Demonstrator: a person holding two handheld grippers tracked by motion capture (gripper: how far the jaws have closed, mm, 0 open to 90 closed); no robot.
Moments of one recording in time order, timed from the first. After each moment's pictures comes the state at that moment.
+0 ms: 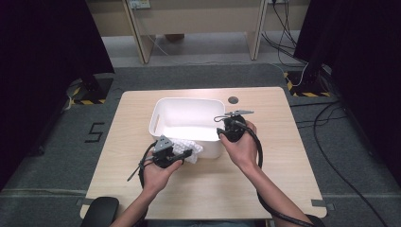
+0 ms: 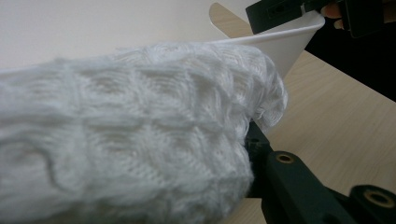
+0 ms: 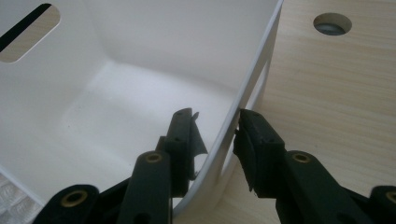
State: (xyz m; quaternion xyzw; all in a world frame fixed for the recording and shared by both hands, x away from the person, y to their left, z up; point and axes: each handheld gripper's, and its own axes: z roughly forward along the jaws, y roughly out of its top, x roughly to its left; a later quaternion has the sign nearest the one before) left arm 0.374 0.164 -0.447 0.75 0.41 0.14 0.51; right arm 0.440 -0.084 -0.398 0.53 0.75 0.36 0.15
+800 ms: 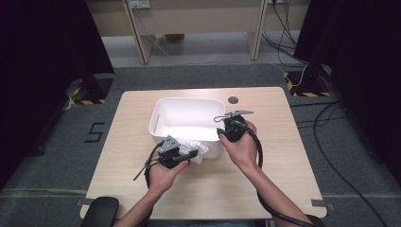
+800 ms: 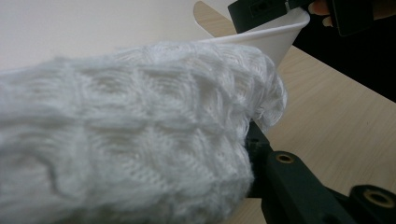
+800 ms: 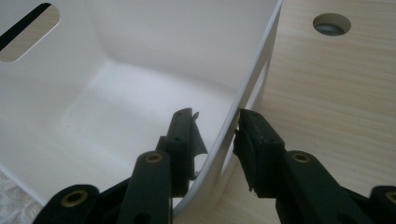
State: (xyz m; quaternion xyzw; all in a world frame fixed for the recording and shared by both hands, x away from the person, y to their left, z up) left arm 0.375 0.148 -0.448 0.75 0.40 0.14 0.50; right arm 0.440 -0.084 -0.398 0.53 0.75 0.36 0.16
